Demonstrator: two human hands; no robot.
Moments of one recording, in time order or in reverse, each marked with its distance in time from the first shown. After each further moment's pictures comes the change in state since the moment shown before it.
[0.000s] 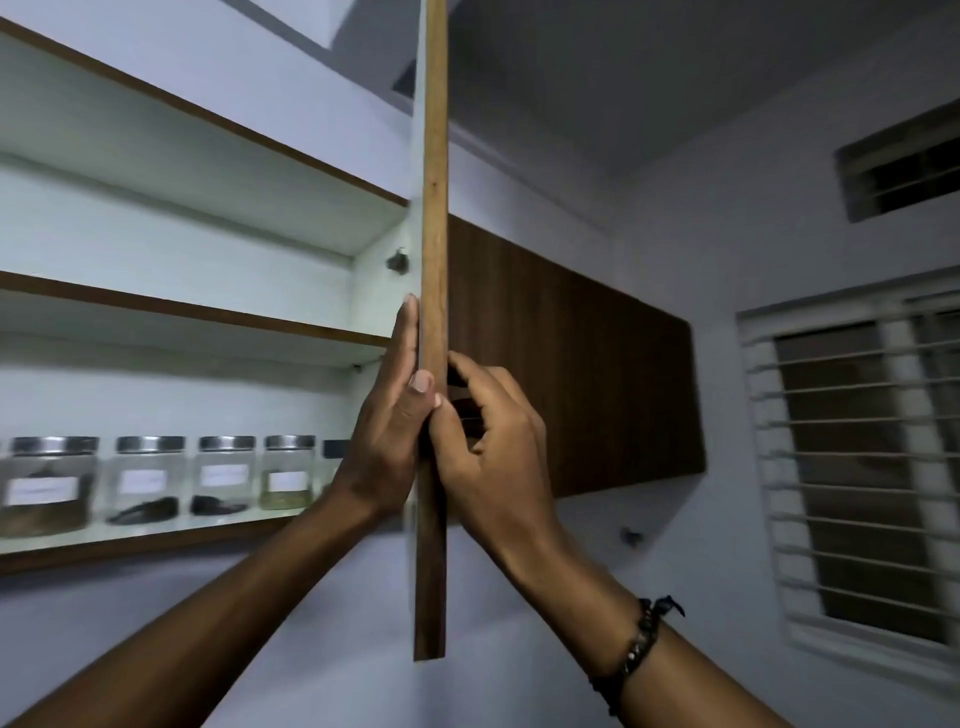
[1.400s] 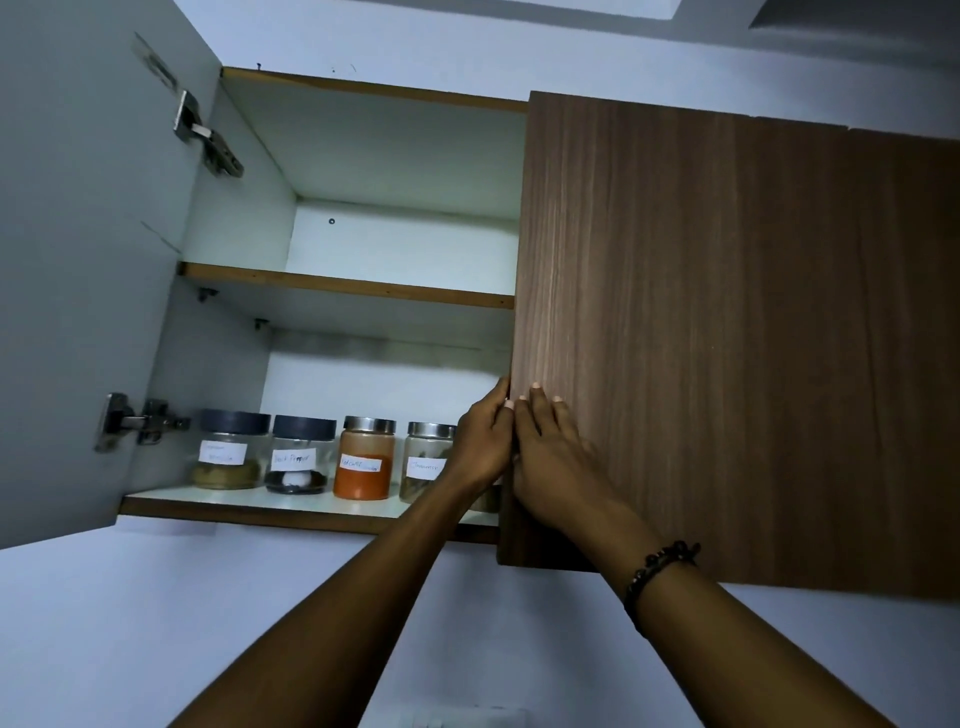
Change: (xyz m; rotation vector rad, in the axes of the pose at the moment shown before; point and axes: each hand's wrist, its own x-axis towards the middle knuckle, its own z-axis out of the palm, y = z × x) left_hand -0.062 -0.109 -0.325 0.615 0.272 -0.541; right_hand 0.003 -0.013 0.368 -0.254 -0.722 -0.057
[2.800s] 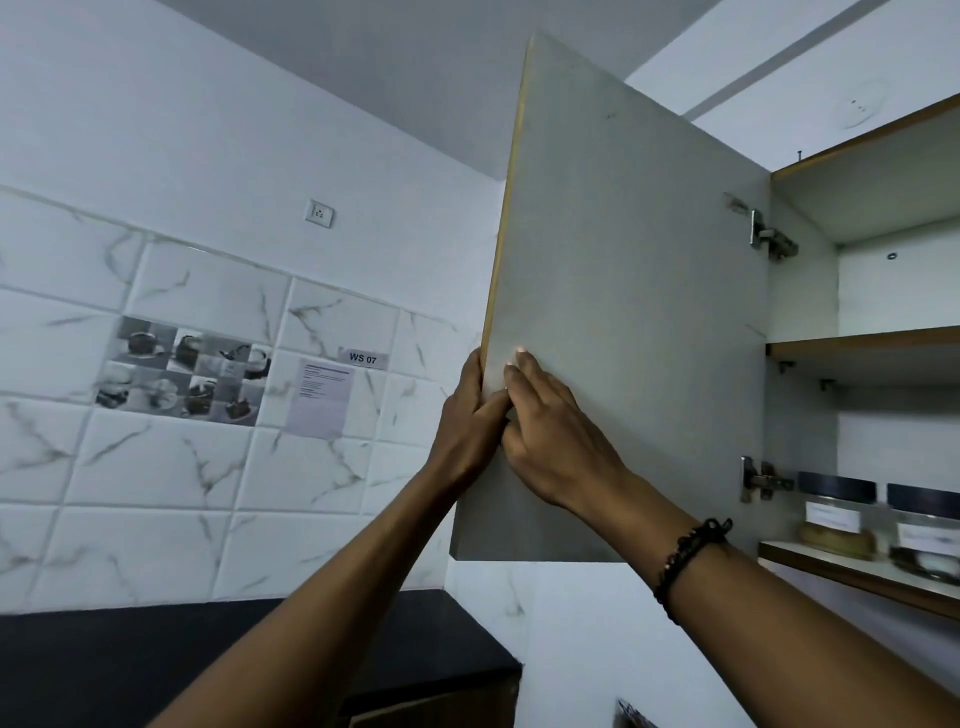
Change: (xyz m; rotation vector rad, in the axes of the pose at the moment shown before) left_hand -0.244 0.261 -0.453 0.894 0.690 -0.131; right_hand -0.072 -0.486 -0.119 0.945 0.186 -0.880
